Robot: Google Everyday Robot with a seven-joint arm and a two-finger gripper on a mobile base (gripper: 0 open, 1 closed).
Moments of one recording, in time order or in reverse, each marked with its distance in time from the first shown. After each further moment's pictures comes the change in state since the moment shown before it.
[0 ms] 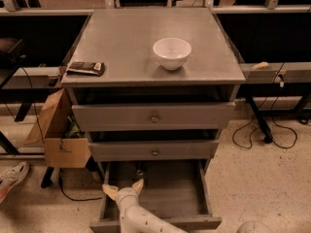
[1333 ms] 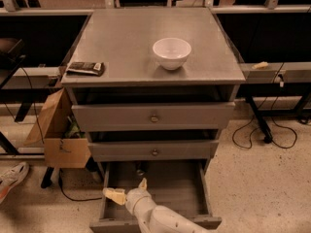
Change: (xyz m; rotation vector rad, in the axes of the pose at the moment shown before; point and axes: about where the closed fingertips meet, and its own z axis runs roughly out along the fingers) arm -0.061 0.007 -0.098 -0.309 -0.021 0.094
